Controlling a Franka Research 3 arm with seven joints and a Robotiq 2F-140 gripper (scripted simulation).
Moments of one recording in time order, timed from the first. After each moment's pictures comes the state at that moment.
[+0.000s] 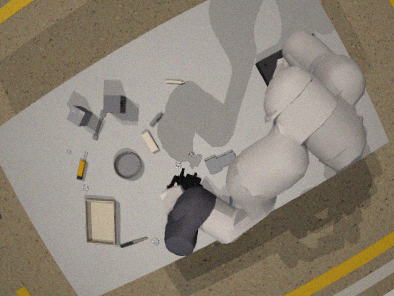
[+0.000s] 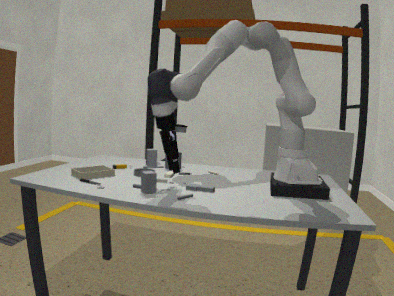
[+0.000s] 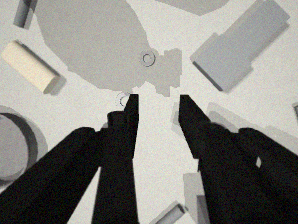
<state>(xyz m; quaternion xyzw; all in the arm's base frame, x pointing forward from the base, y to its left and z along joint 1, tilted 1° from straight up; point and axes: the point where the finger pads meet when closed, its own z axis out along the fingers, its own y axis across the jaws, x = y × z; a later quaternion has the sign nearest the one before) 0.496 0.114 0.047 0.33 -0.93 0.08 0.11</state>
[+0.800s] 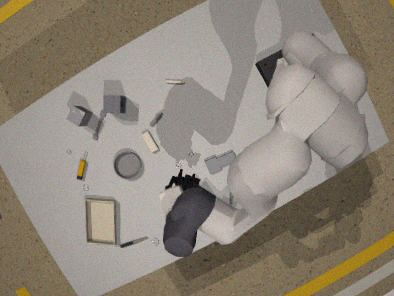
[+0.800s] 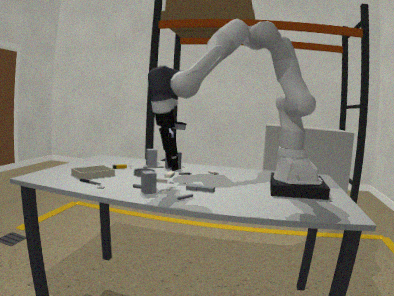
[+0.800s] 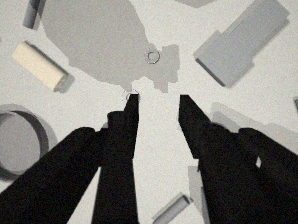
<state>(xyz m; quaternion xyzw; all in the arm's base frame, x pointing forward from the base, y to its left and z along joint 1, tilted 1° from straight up) 0.502 0.112 0.059 0.32 -0.94 0.08 0.10</state>
